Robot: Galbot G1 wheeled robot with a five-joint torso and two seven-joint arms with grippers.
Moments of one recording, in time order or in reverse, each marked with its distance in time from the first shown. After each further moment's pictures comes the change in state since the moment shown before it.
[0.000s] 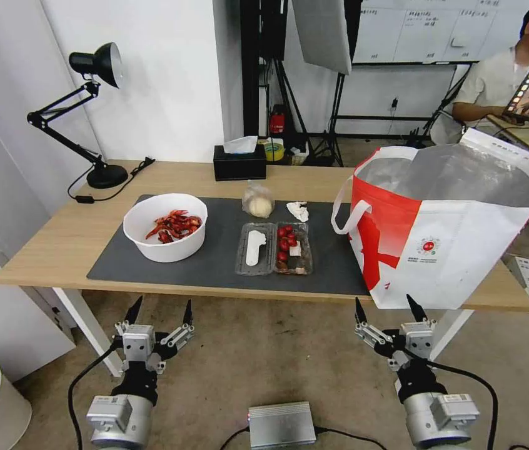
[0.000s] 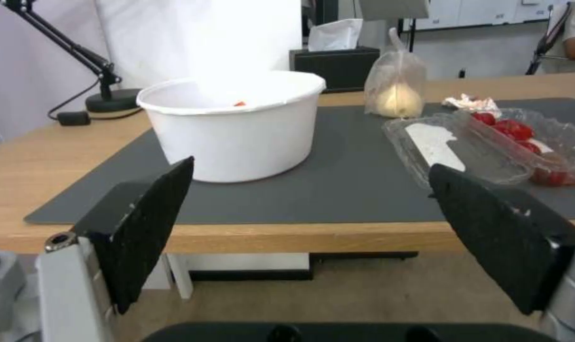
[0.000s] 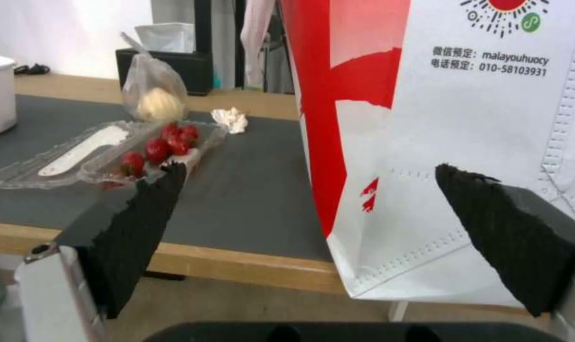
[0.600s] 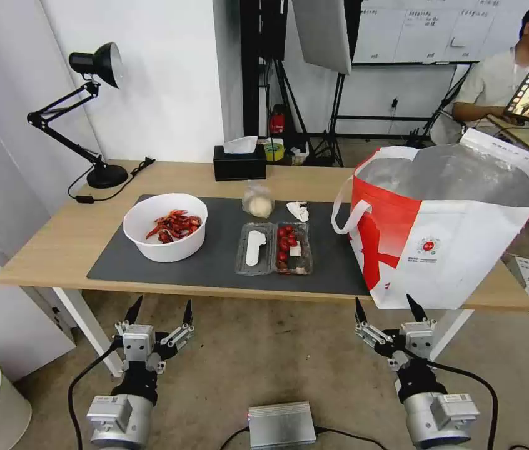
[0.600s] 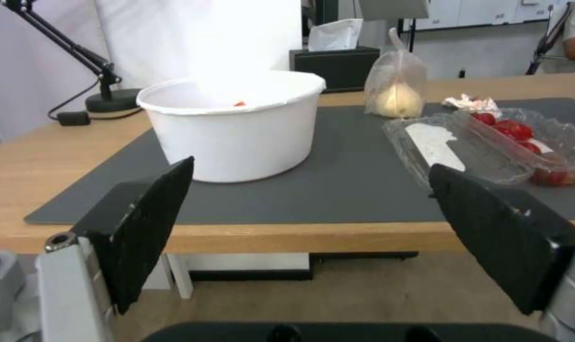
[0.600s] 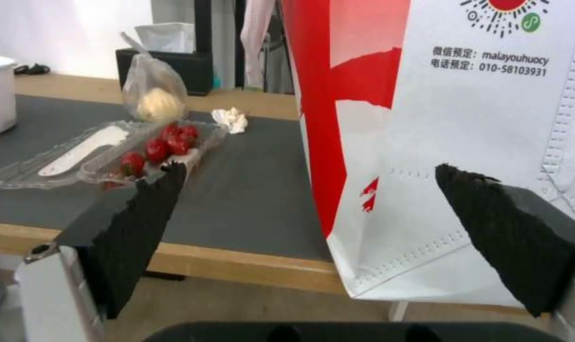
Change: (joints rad) left arm 0.000 0.000 0.000 0.000 0.000 0.000 0.000; right arm 0.000 0.000 0.000 0.000 0.000 0.000 0.000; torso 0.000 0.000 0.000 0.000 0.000
